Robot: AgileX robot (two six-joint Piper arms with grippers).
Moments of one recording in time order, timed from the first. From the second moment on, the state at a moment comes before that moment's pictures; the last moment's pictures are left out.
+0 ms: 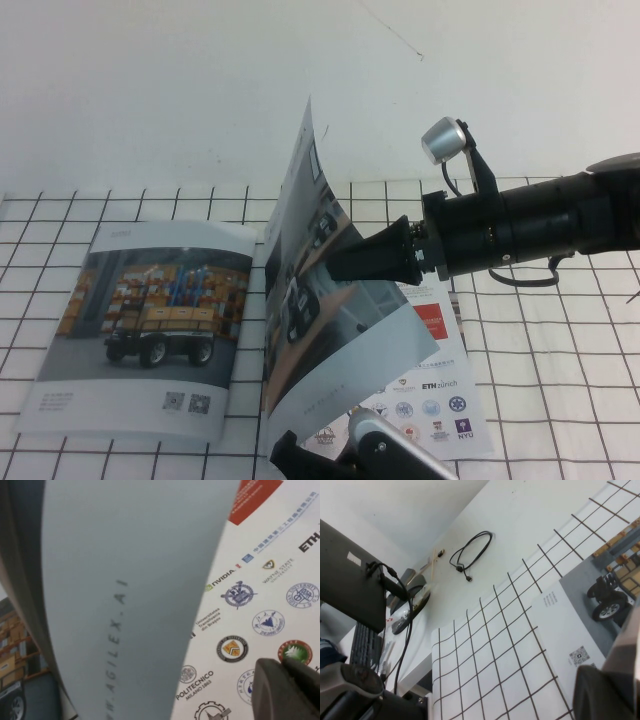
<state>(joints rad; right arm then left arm) 0.30 1.94 -1.23 1.55 1.22 -1.41 -1.40 1.90 -0.68 1.72 1.01 -2.19</state>
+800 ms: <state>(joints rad) 0.30 1.94 -1.23 1.52 1.22 -1.40 -1.24 1.90 -0.73 1.73 0.97 -2.19</state>
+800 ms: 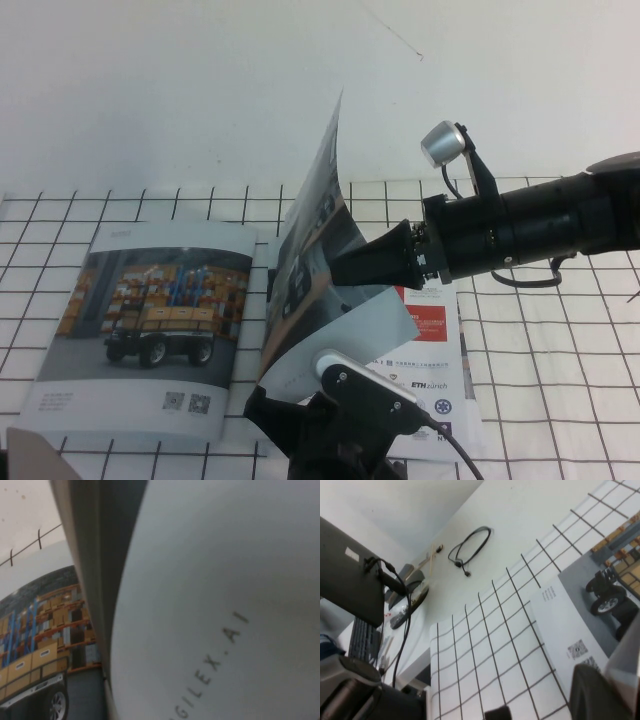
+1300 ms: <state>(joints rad) 0.14 1.83 -1.28 1.45 1.23 -1.39 -1.23 1.90 -0.73 1.73 1.01 -2.19</state>
